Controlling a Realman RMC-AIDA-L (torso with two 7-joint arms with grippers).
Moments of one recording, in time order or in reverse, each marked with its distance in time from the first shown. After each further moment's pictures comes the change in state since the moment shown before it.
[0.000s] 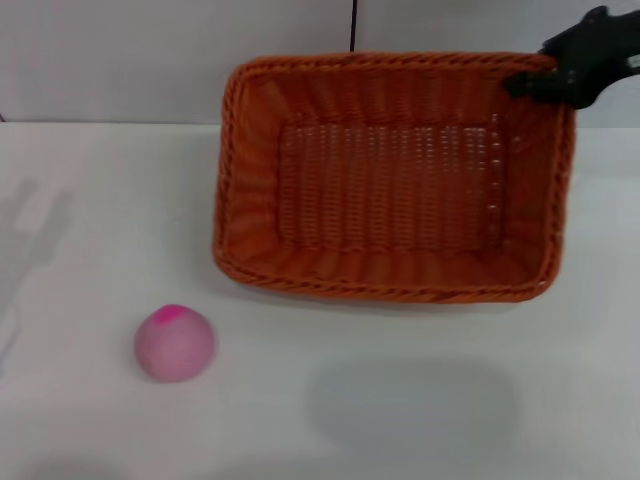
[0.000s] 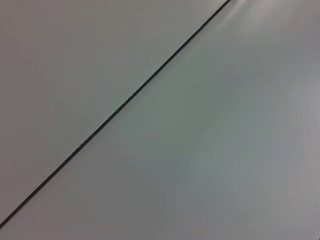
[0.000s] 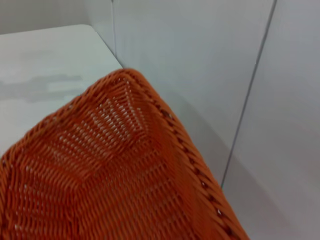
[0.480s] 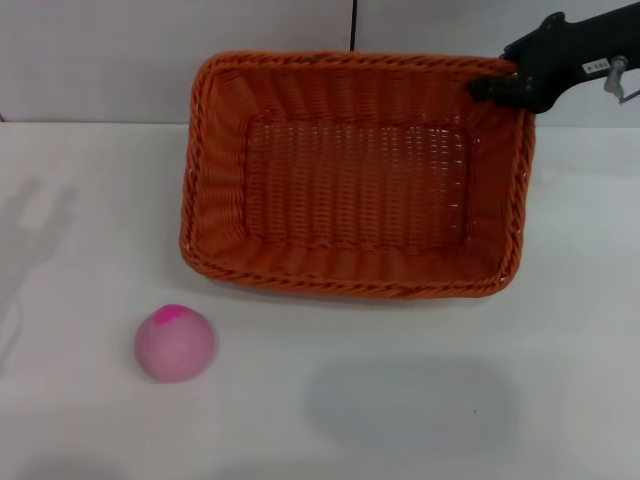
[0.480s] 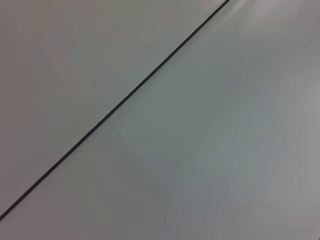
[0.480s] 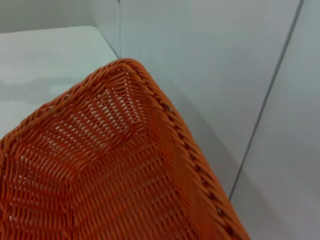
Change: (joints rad) left arm -0.007 0.004 0.012 0.001 0.000 0.015 -0.013; right arm 0.049 0.022 0.000 0.104 0.002 0.090 -0.075
